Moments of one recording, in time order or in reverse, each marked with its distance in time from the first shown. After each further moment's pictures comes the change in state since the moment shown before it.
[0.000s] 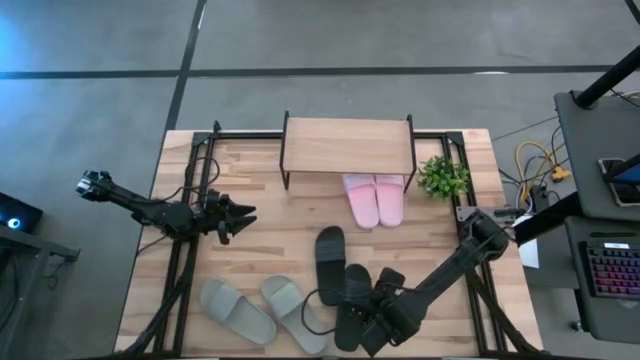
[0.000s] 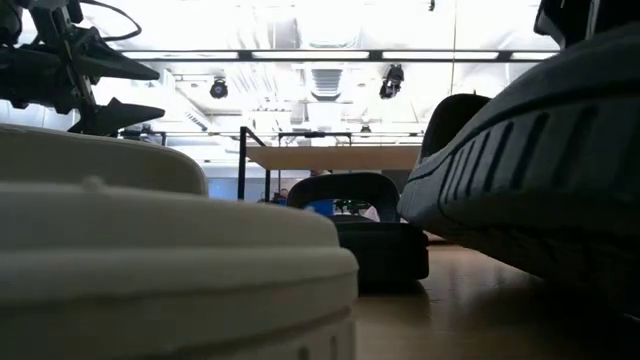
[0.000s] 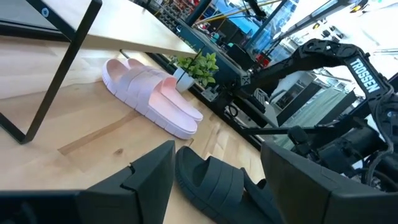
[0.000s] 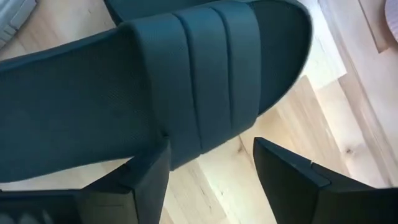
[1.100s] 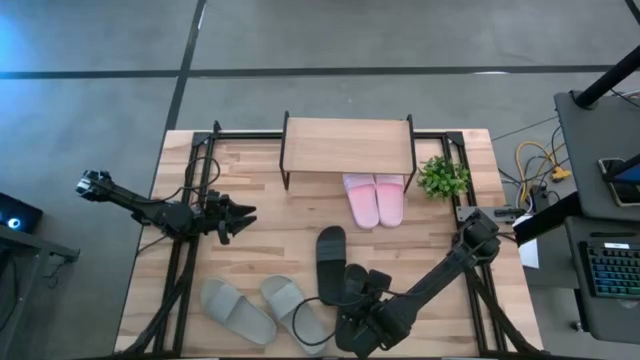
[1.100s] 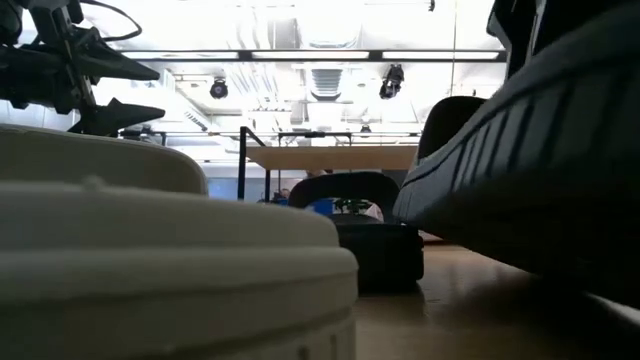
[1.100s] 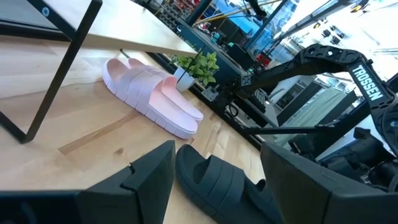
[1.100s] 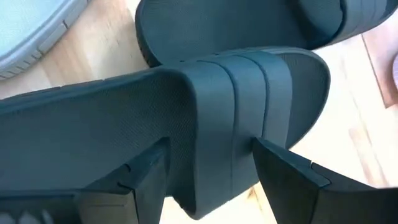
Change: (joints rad) left arm 0.000 0.004 0.000 0.002 0.000 -0.001; right arm -0.014 0.078 0.080 0.040 0.079 -0.143
